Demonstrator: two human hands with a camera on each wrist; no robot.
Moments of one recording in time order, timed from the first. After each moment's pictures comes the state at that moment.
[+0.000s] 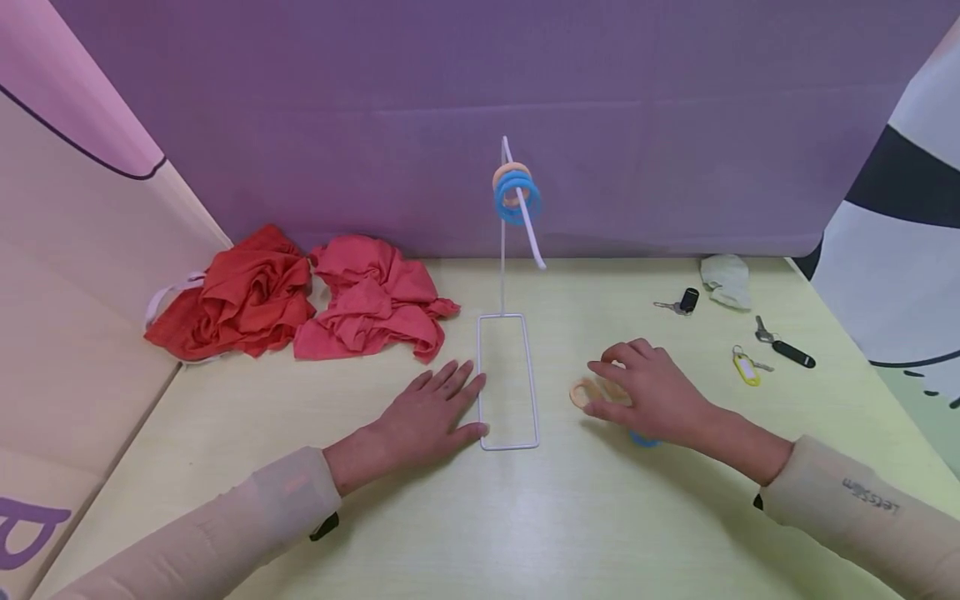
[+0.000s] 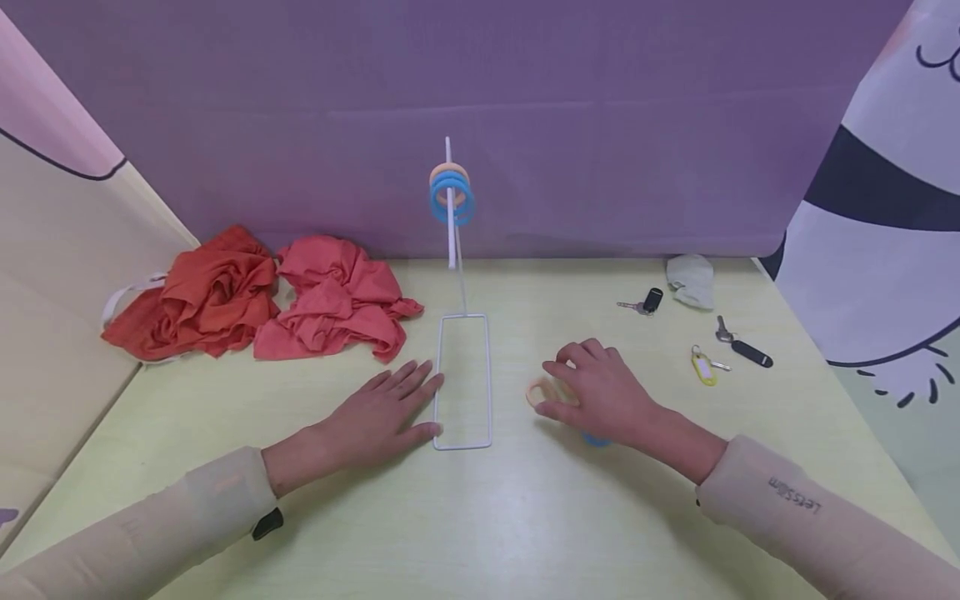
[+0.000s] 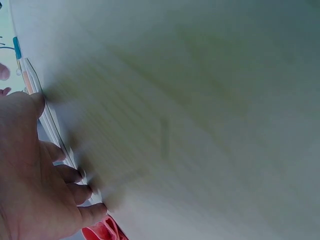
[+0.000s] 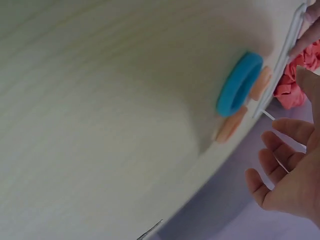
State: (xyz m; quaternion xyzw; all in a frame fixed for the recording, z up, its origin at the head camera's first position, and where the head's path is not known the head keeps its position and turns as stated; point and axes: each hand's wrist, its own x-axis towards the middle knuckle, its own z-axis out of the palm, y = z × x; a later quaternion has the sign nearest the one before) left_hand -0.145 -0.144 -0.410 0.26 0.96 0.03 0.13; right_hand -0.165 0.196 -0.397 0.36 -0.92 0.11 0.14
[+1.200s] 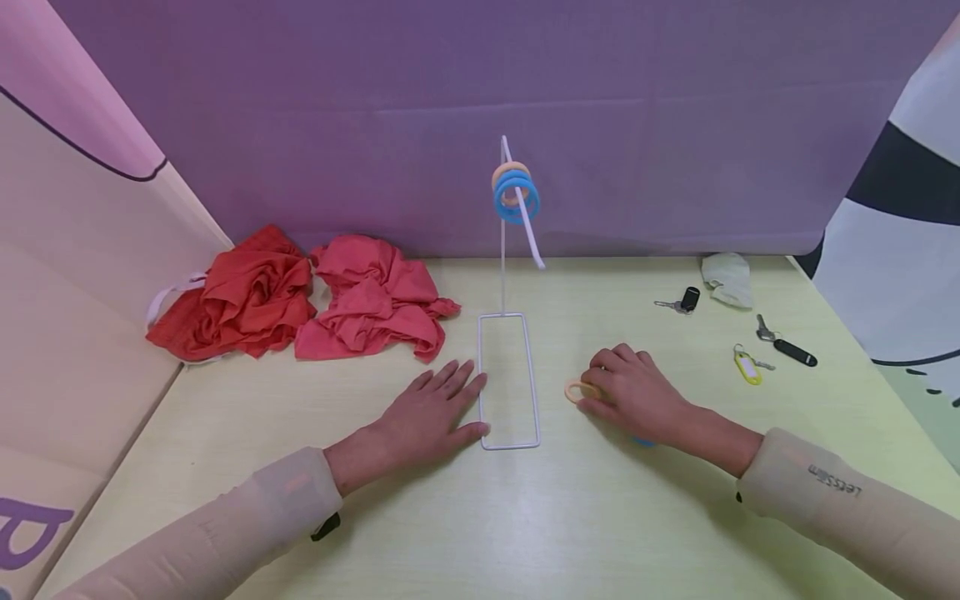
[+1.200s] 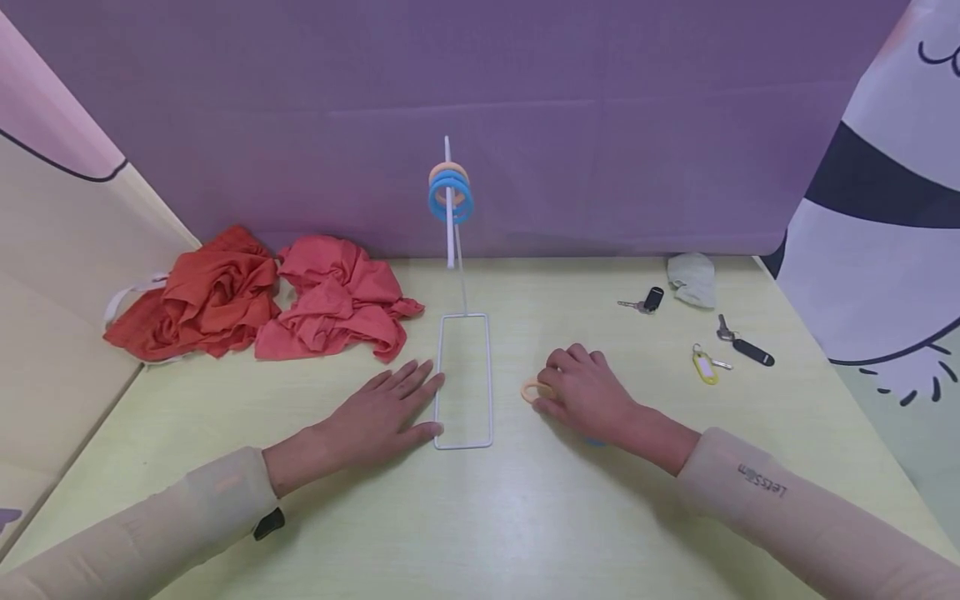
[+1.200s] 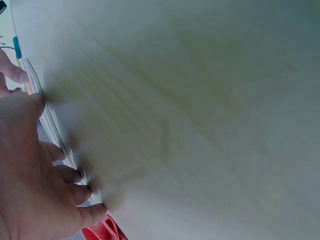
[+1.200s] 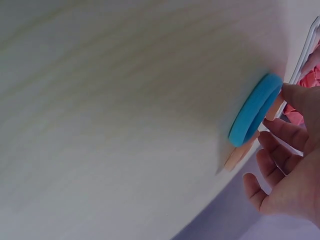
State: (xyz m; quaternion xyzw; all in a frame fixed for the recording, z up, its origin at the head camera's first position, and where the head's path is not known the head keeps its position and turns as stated) left_hand -0.144 -0.144 -0.408 0.27 0.96 0.04 0.11; right_hand -0.172 0.183 -0.416 0.35 -0.92 0.08 0.12
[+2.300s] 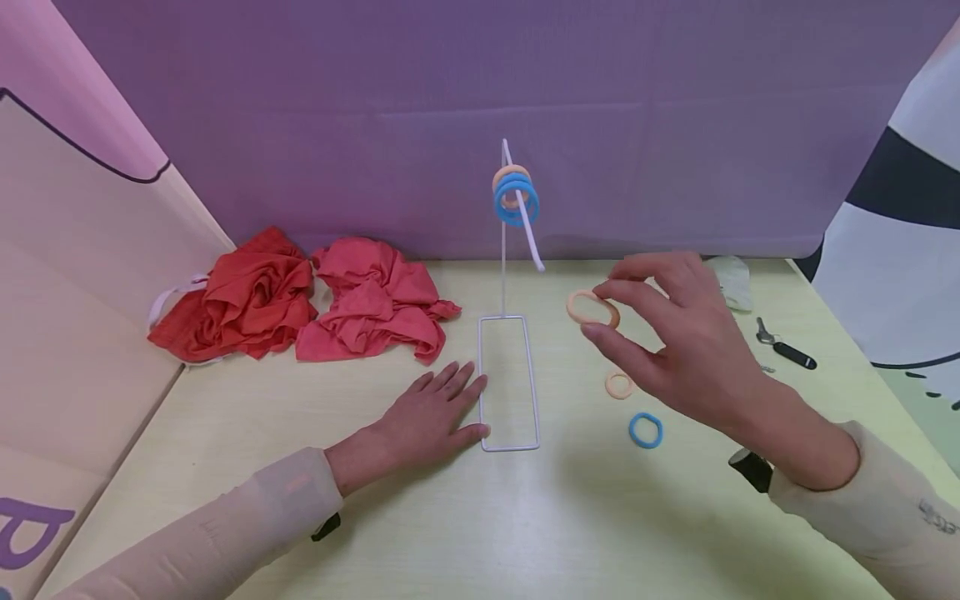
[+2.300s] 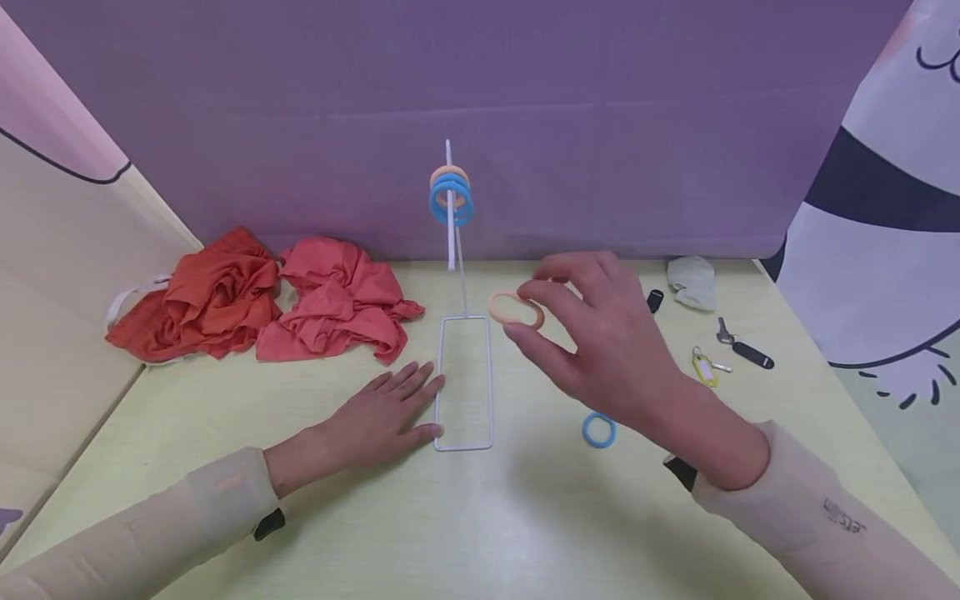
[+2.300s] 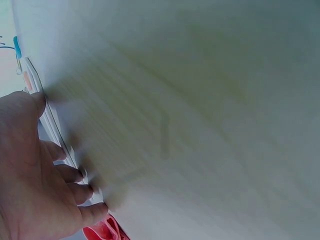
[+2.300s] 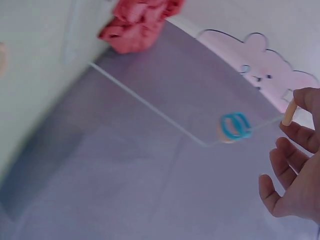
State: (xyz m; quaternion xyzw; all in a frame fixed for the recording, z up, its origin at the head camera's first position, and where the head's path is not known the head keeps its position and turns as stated) left_hand -0.144 -0.143 -0.408 0.27 0.96 0.03 0.12; right_hand -0.134 0.154 -0.262 0.41 -0.77 0.25 0.41
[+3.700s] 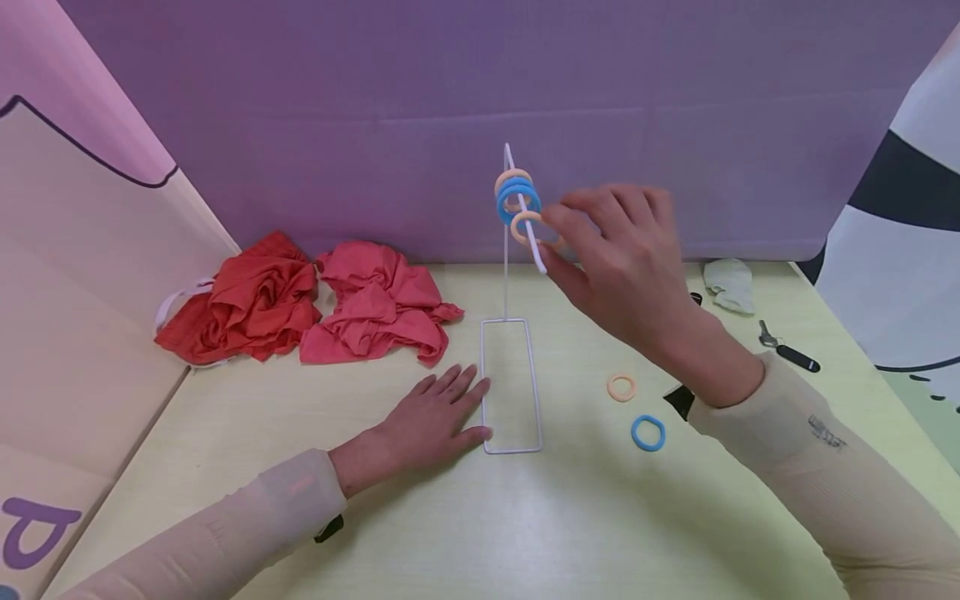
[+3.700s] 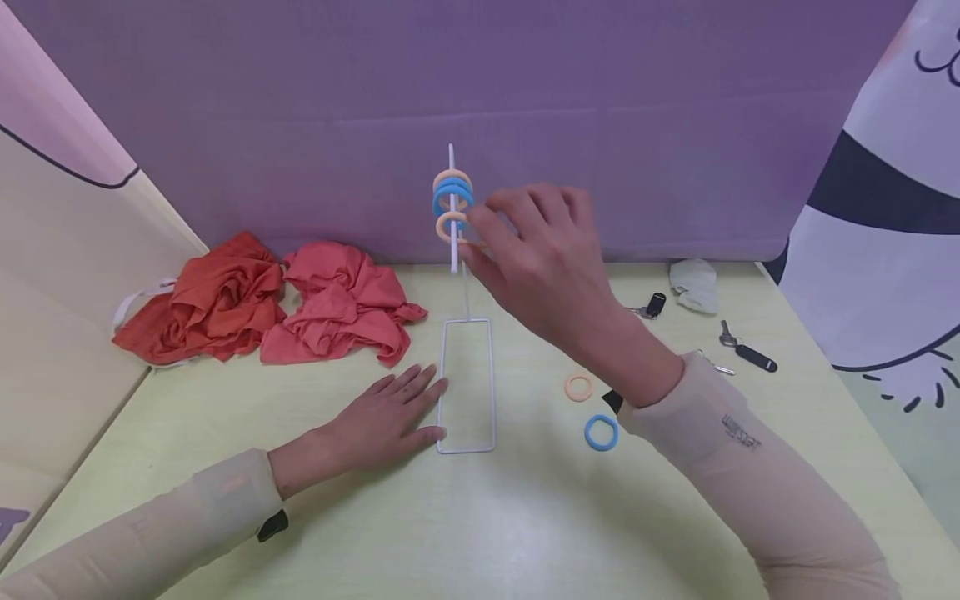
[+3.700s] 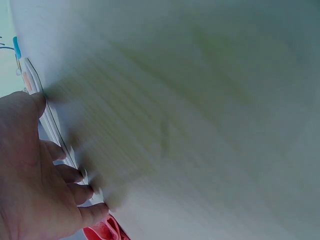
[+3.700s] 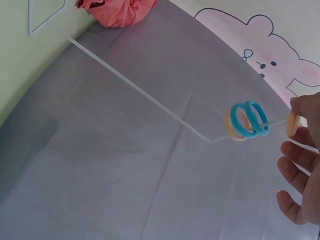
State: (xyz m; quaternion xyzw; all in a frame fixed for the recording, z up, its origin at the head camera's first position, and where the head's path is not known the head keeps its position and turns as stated) left_hand -0.143 -0.144 -0.405 0.27 0.95 0.03 0.12; right_hand -0.186 0.107 -0.236 0.38 -0.74 0.15 0.54
